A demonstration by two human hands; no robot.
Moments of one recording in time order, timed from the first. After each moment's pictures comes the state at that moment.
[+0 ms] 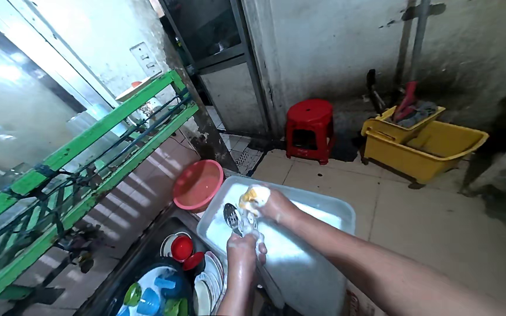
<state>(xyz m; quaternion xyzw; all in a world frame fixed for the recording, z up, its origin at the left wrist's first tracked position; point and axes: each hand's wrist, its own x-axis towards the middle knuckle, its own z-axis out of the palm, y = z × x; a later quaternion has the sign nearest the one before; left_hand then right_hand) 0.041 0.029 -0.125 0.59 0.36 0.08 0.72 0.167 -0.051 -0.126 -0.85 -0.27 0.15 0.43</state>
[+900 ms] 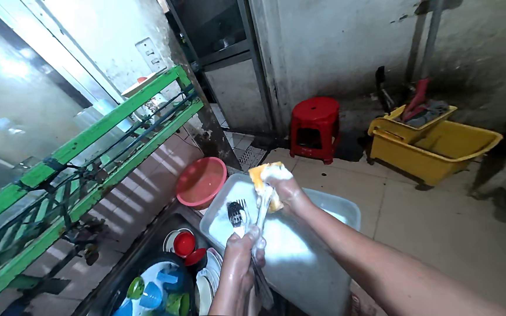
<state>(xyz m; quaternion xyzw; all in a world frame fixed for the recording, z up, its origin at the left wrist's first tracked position) 0.030 0.044 -0.117 0.53 0.32 0.02 0.78 0.169 -0.048 -0.125 -0.59 0.02 0.17 0.79</state>
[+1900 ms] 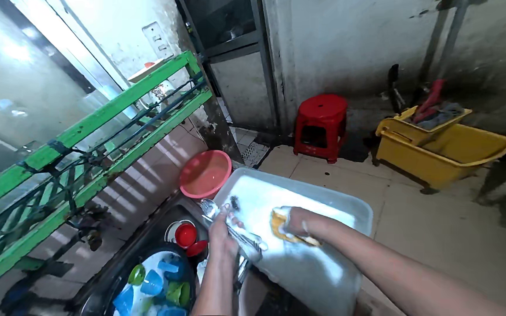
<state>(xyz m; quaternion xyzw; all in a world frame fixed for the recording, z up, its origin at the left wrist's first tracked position) 0.064 0.101 -0.149 0.37 0.39 0.20 0.82 0.157 -0.074 -0.152 -0.86 -0.23 0.41 0.20</state>
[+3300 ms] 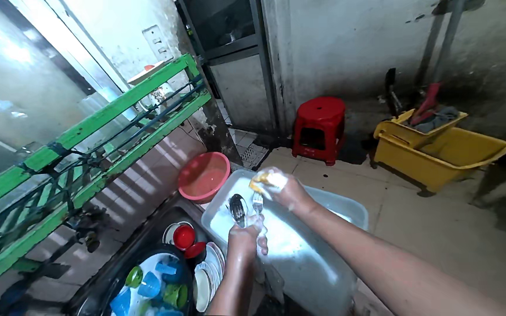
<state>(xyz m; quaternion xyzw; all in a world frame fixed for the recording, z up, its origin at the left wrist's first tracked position) 0.039 0.040 -0.111 0.59 0.35 0.05 0.72 0.176 -0.059 -0.139 -0.81 -0.29 -0.04 0.51</state>
